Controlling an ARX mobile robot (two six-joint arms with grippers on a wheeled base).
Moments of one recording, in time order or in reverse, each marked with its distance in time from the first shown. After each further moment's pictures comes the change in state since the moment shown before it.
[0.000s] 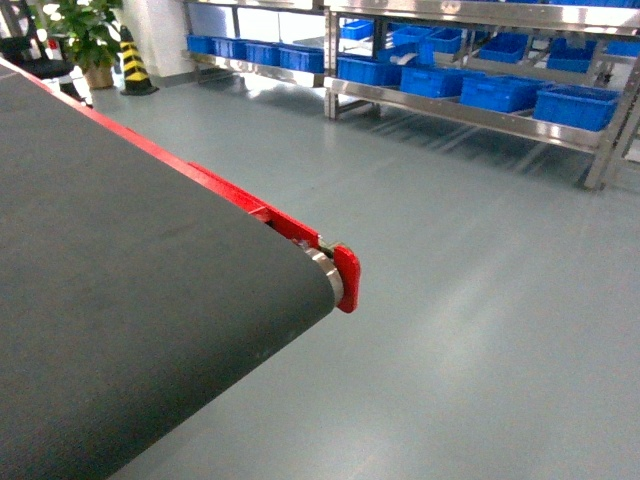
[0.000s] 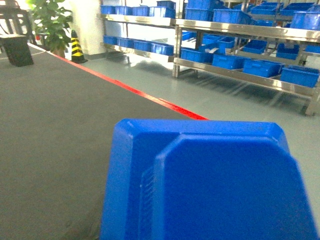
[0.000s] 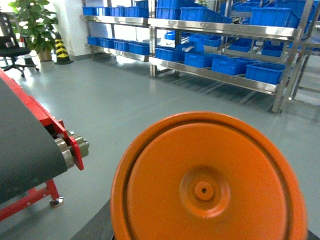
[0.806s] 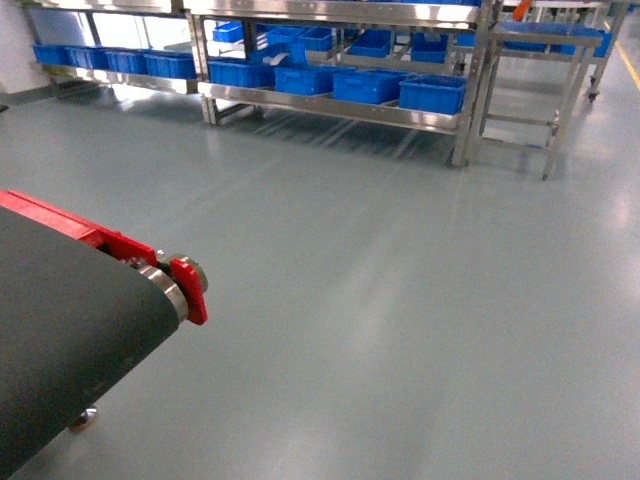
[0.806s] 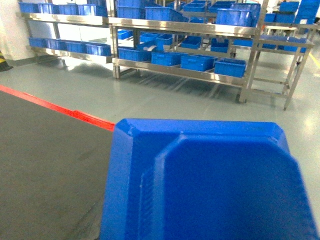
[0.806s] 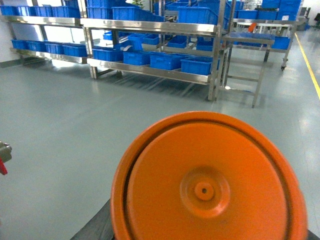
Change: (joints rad) left arm 0.000 0.000 0.000 0.000 0.000 0.000; right arm 0.000 0.000 0.000 0.000 0.000 0.000
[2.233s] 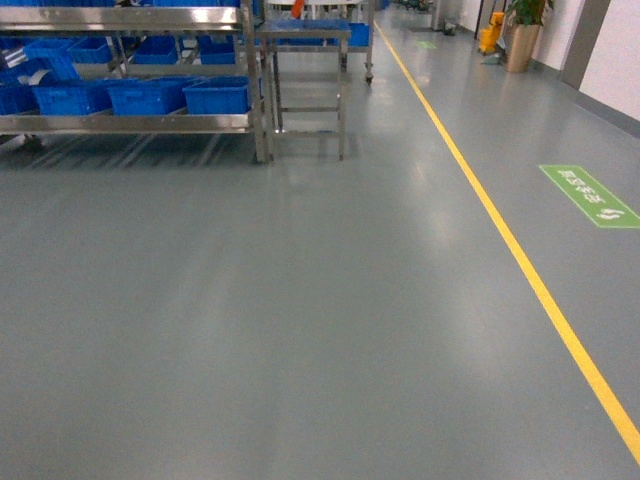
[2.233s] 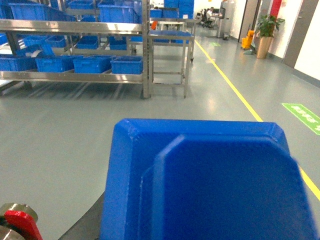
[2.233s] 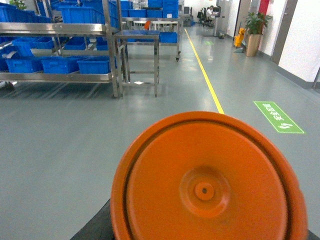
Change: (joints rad) left arm -0.002 0.000 0.000 0.001 0.001 0.000; right arm 0.000 0.000 0.000 0.000 0.000 0.000
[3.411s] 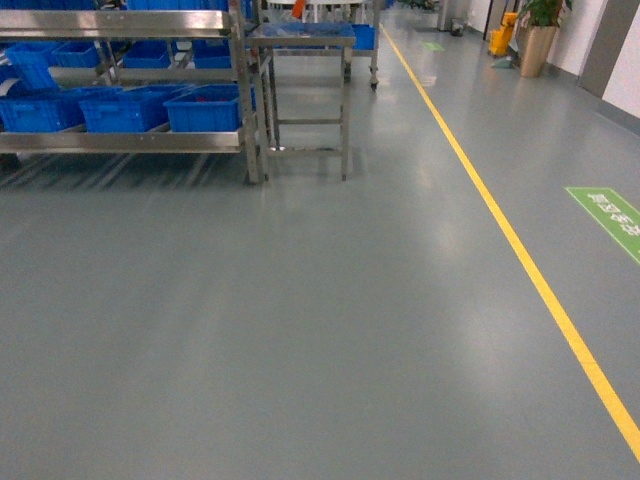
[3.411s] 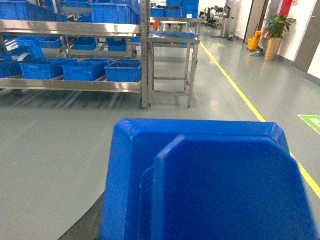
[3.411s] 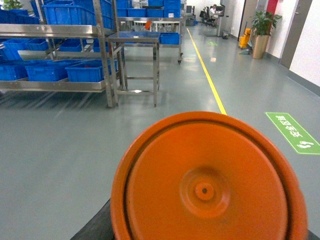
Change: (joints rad) left arm 0.000 0.000 0.000 -0.002 -0.002 0.000; right arm 0.000 0.000 0.000 0.000 0.000 0.000
